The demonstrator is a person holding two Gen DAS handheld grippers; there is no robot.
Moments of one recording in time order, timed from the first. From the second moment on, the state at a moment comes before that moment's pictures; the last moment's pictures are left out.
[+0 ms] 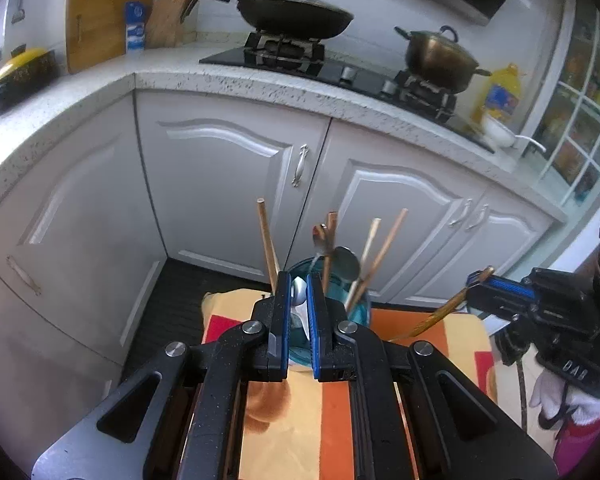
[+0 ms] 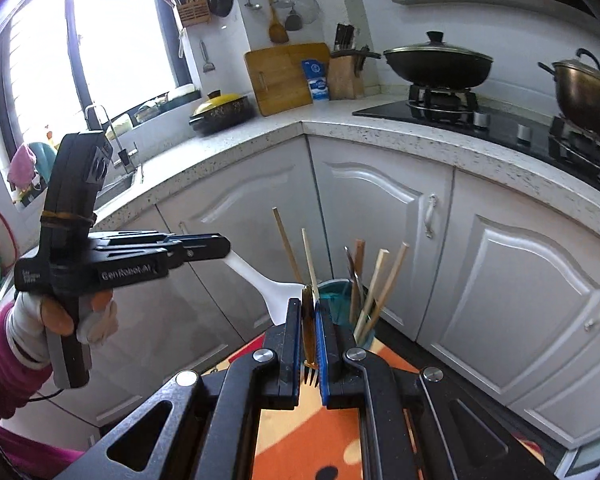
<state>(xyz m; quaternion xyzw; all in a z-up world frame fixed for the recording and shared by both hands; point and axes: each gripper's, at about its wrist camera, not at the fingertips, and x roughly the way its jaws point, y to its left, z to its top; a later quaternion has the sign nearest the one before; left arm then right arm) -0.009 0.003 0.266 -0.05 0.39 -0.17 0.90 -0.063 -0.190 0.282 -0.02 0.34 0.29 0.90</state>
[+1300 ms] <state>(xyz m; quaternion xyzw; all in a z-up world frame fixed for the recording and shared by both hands) -0.001 0.006 0.233 -0.09 0.41 -0.15 0.89 -0.048 -0.203 0.183 0.06 0.43 0.25 0.87</state>
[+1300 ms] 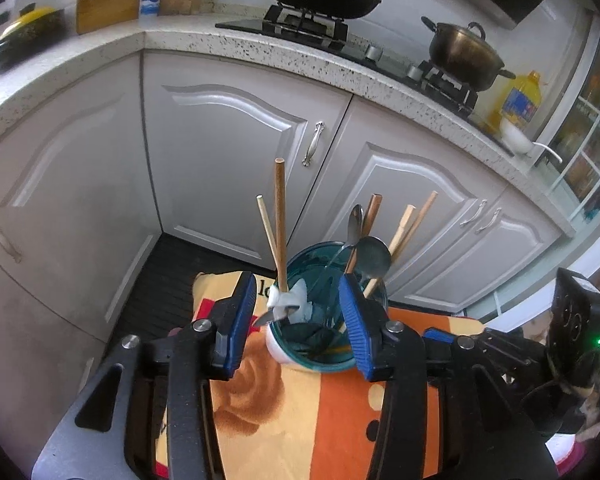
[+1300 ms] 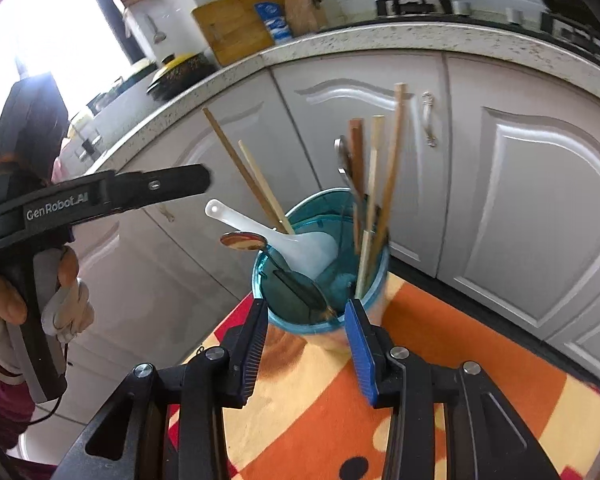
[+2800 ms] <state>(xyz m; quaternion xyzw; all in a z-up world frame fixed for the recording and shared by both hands) -0.110 -0.011 0.250 -0.03 0.31 -0.07 0.95 -0.118 -0.176 0.240 0.01 0.35 0.13 0.93</state>
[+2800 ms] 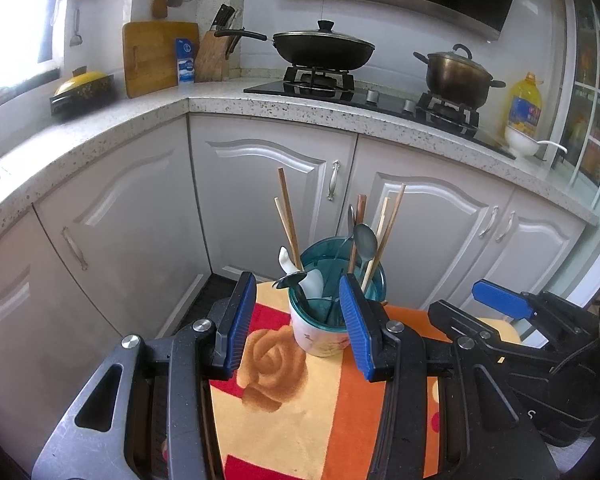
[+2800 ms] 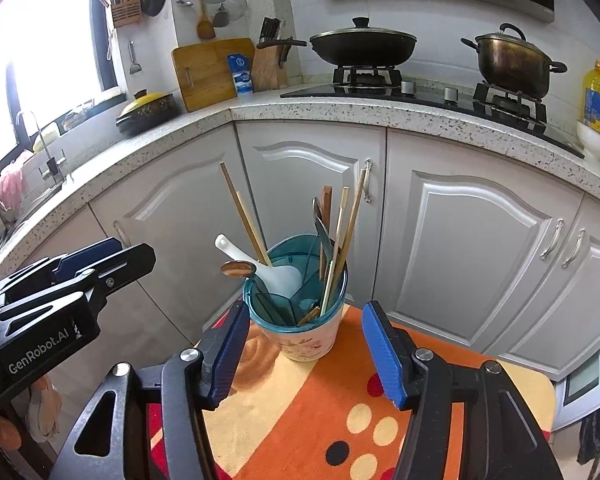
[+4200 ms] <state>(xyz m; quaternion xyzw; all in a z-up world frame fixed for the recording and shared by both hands) -0.102 -0.018 0.236 0.00 0.34 -0.05 0.94 -0.110 -0.175 0.227 0.00 0.38 0.13 0.92</state>
